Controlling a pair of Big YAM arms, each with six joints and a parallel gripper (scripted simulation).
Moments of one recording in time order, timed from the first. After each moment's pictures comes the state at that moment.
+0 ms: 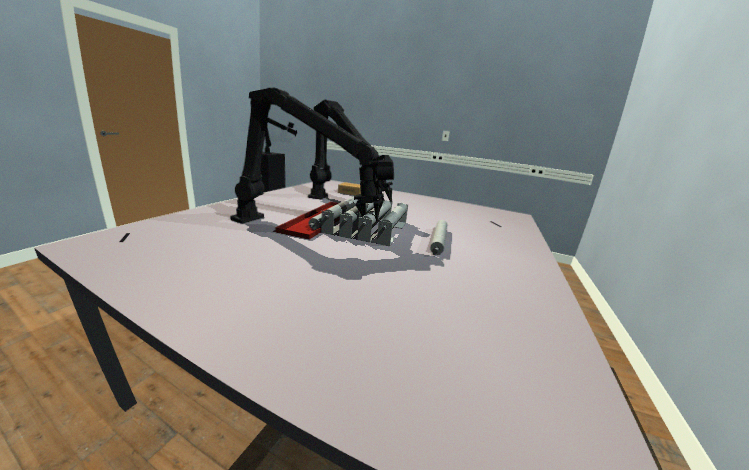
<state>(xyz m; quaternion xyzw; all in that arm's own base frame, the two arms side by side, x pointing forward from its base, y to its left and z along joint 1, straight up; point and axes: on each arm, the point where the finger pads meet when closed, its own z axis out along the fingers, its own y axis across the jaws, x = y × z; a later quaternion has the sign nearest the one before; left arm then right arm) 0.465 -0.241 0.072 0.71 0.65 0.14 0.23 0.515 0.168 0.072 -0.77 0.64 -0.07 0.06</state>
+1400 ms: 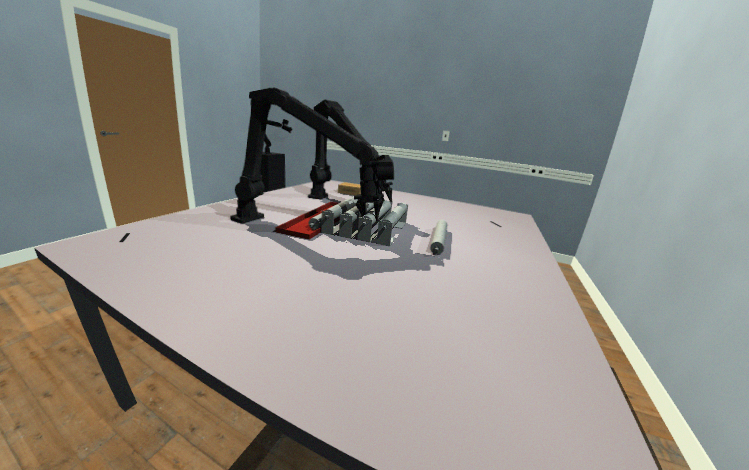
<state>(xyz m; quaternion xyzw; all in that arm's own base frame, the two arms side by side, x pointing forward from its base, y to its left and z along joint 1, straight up) 0.465 -0.241 0.072 0.71 0.65 0.14 0.23 0.515 0.168 0.072 -0.77 0.64 -0.07 0.05</state>
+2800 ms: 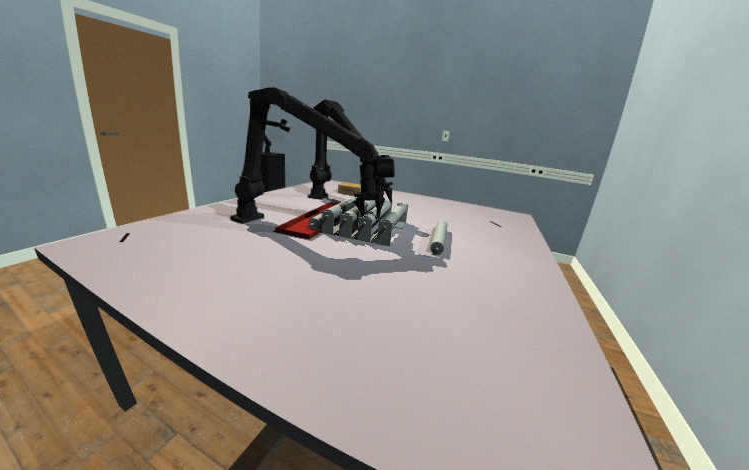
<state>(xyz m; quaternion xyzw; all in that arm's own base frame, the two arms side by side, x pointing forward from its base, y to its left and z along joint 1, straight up) 0.465 -0.241 0.072 0.71 0.65 0.14 0.23 0.516 0.165 0.082 -0.77 0.63 -0.07 0.05</state>
